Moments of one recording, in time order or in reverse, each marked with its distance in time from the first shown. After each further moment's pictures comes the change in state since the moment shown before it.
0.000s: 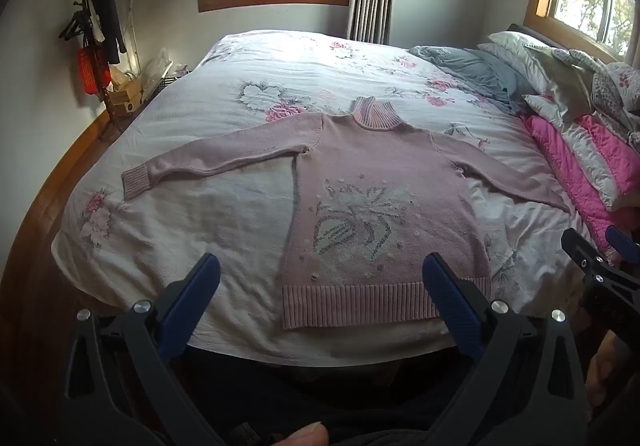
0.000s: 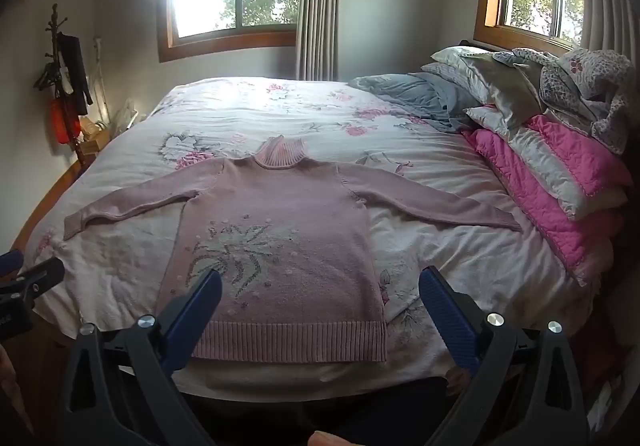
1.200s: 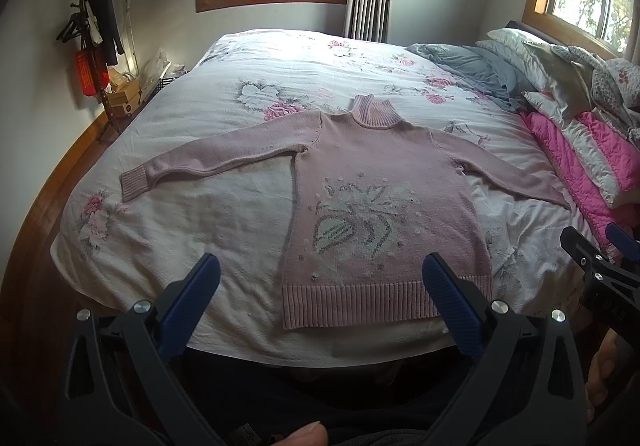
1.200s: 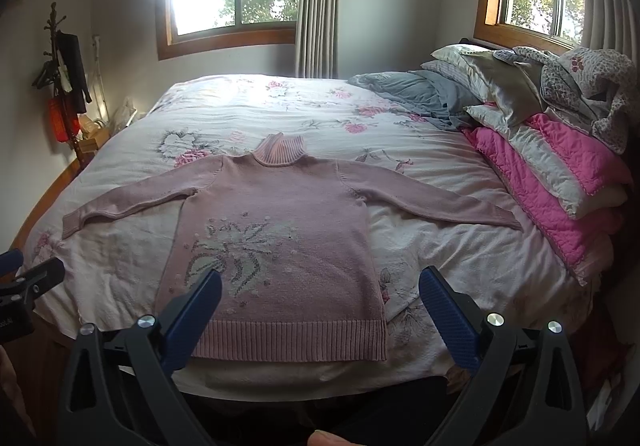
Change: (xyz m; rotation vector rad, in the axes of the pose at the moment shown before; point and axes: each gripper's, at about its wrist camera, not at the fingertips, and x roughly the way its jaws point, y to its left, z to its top) left arm 0.005 0.001 -0.002 0.003 0.006 0.001; right arm 0.003 0.001 -0.001 -0.002 0.008 -0.003
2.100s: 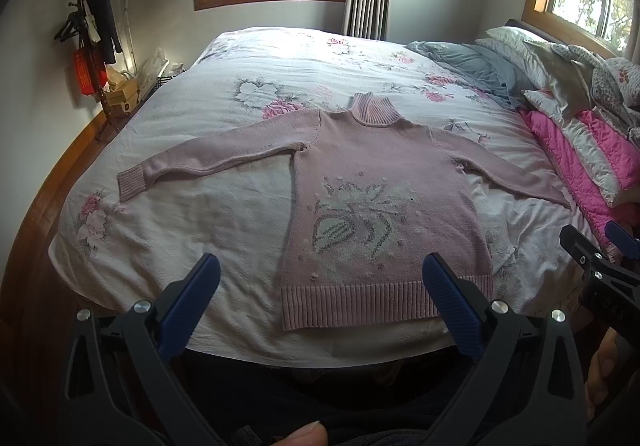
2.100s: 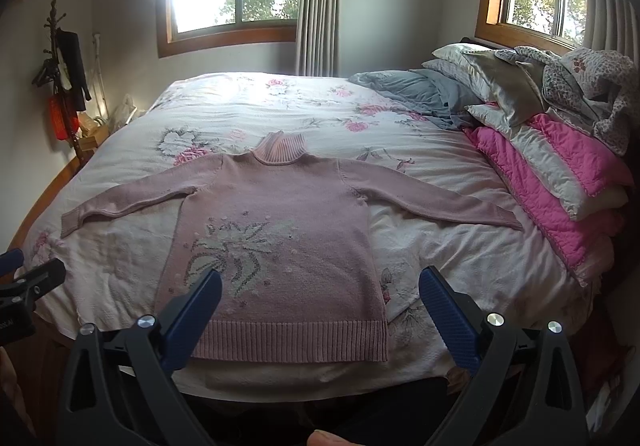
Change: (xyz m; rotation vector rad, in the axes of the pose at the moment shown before) left arm 0.004 -0.002 0.002 0.006 0.007 -0.002; right arm 0.002 0.002 0.003 -0.005 0.006 0.001
